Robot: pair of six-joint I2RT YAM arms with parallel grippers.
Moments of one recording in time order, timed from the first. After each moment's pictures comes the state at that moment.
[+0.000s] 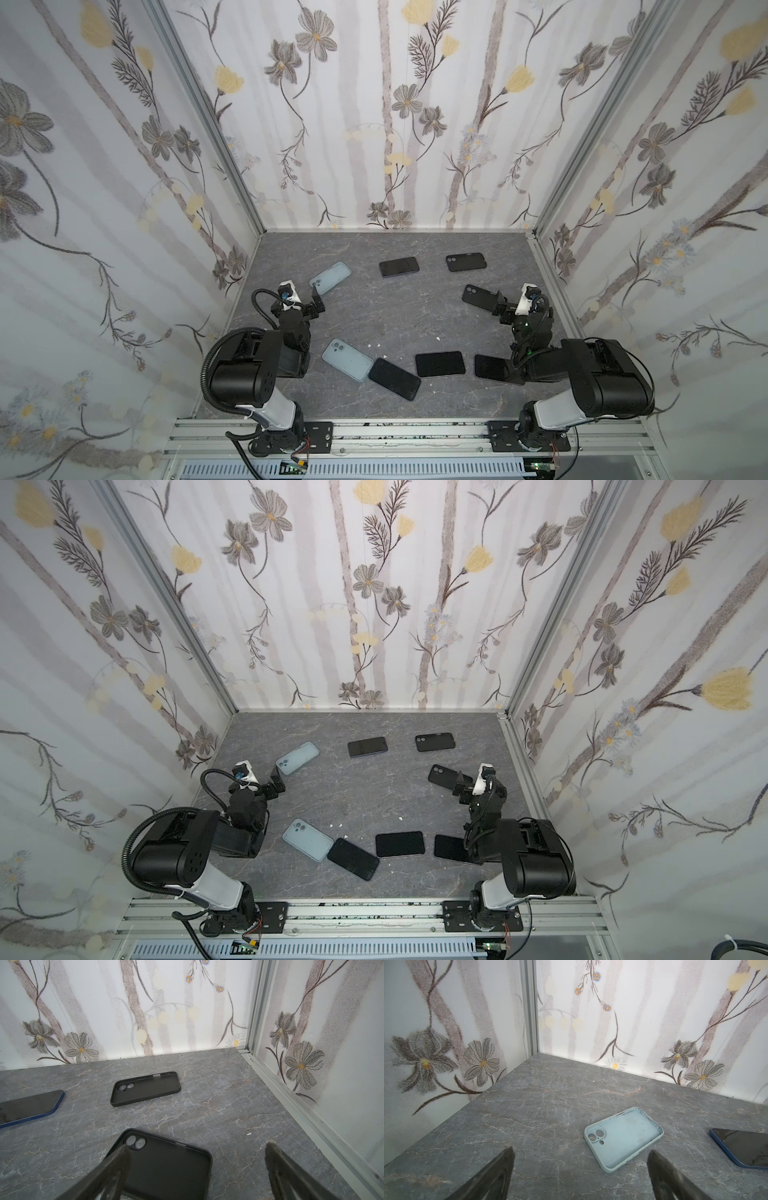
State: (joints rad) left arm -0.04 1.59 0.23 1.25 -0.26 -0.15; right arm 0.00 1.50 0.18 1.20 0.09 0.07
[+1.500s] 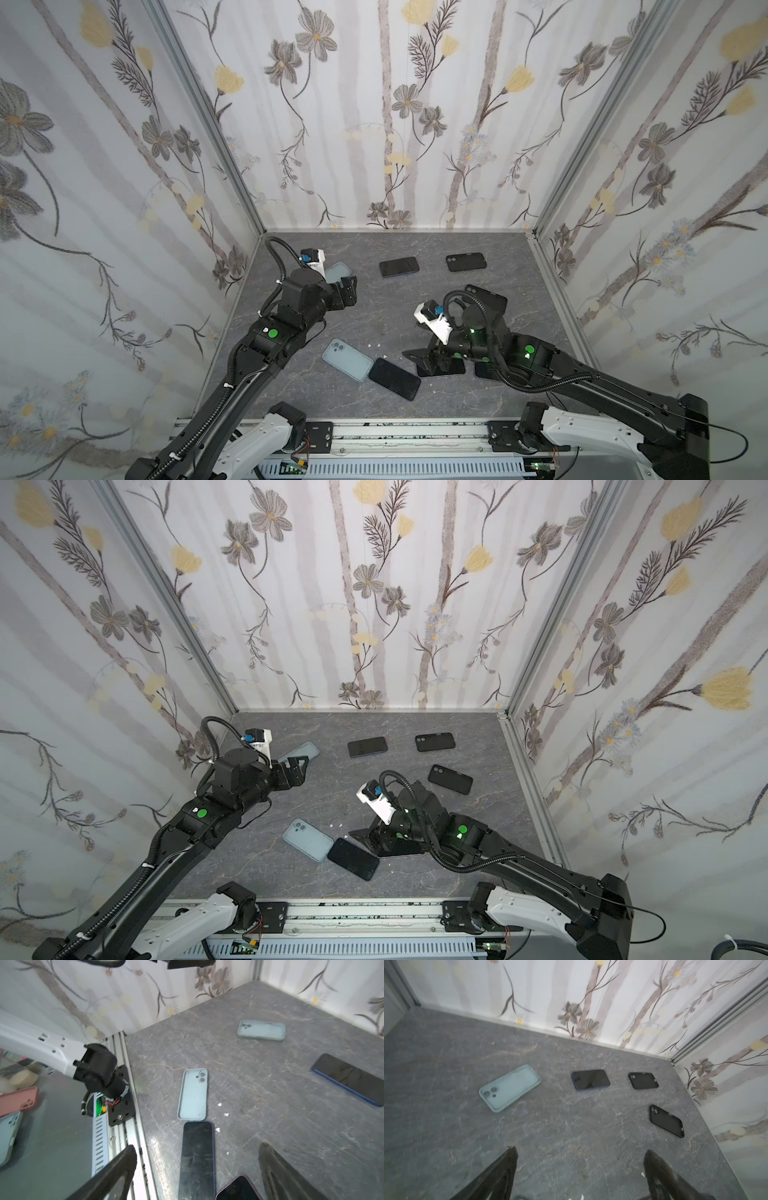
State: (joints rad) left arm -0.46 0.91 0.95 -0.57 -0.09 -0.51; right arm 1.05 1.02 0.82 -0.31 -0.20 0.08
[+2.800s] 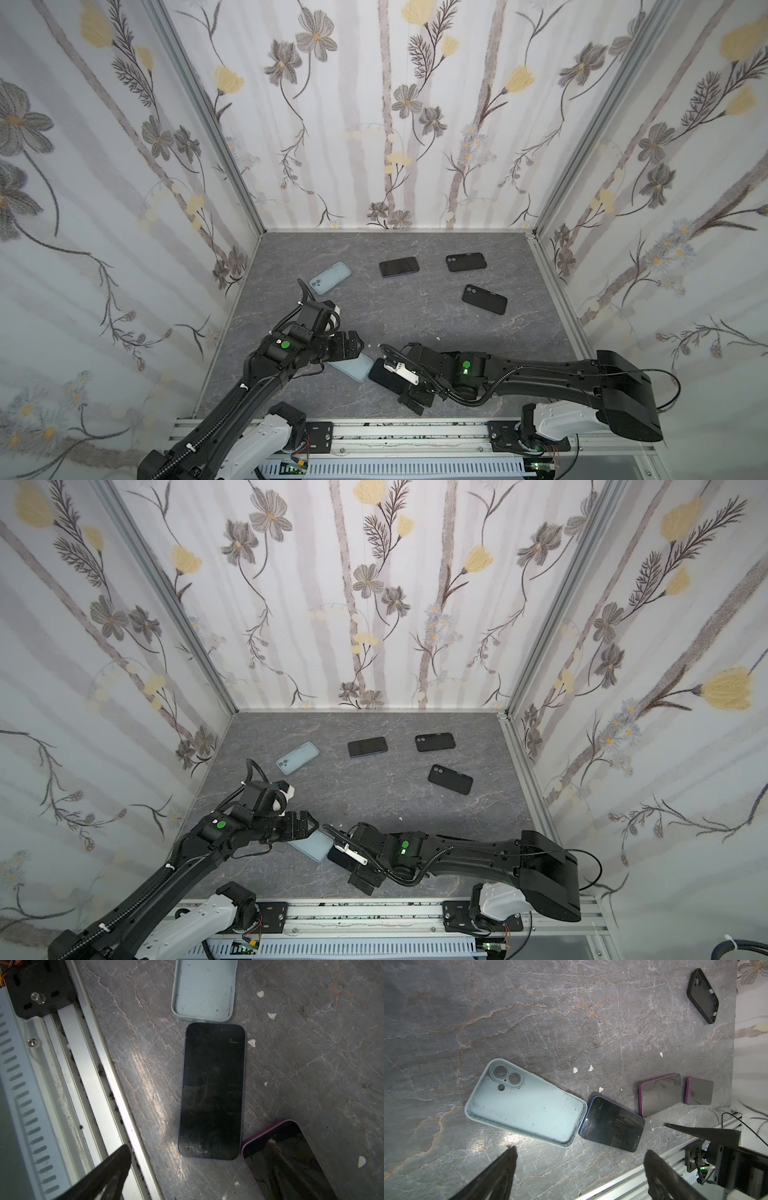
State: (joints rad) left arm -0.46 0.88 0.70 -0.81 0.27 -0.55; right arm 1.27 1.38 0.80 -0.44 0.03 0.09
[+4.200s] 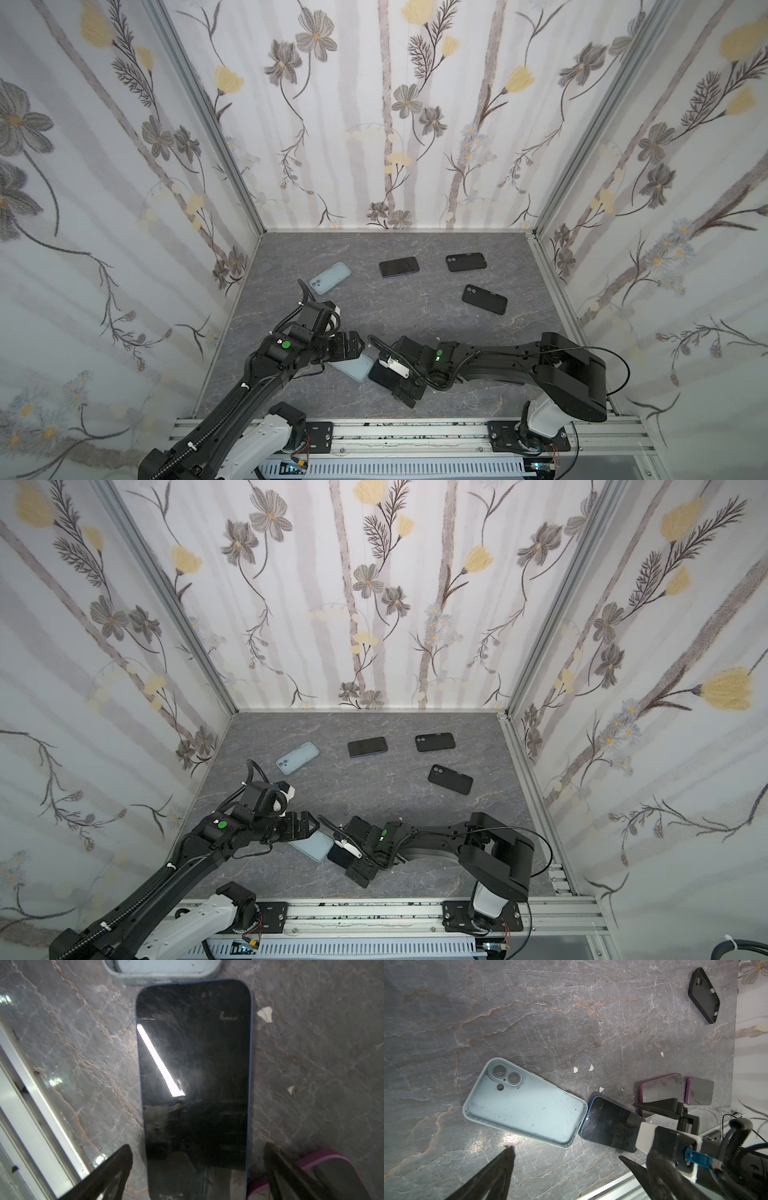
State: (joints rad) left arm -0.46 0.90 0.69 -0.80 0.26 -0.56; right arm 1.17 1.65 0.88 -0.42 -0.06 0.10
